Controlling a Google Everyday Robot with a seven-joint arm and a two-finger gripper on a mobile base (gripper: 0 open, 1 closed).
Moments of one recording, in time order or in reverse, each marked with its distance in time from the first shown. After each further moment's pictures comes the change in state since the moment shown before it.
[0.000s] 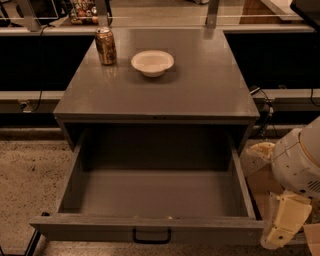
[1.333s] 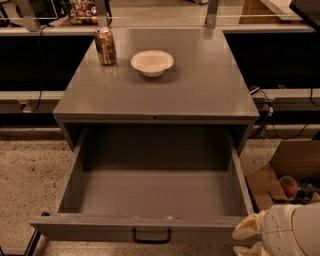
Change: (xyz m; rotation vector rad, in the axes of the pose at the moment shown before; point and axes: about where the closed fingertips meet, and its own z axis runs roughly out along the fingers) arm 0.021 0.062 0.090 0.100 -0.108 -0.156
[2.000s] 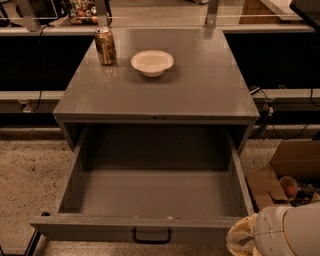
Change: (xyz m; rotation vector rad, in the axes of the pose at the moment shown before) arm -0.004 0.004 0.011 -0.003 -0.018 0.002
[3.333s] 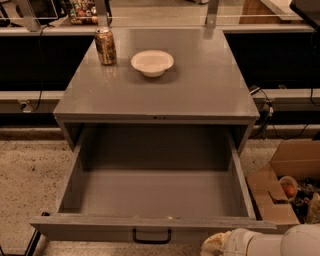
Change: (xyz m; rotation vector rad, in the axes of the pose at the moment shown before) arm -0.015 0.018 0.080 0.099 -0.054 0.078
